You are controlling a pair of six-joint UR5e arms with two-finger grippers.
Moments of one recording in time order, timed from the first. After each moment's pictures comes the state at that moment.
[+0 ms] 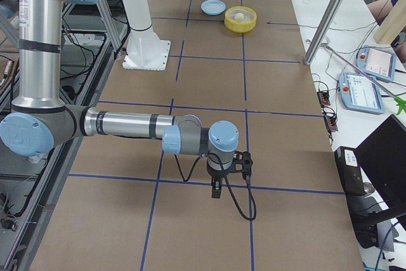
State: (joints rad) left arm -1.65 -1.52 -1.67 -1.64 -2.35 0.08; right arm 1.57 -1.68 1.65 -1.57 2.29 0.01
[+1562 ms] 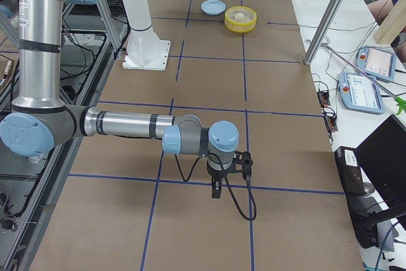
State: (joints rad) left arm -1.64 -1.44 -1.73 -1.53 -2.40 0.10; right arm 1.57 -1.68 1.65 -1.57 2.29 0.01
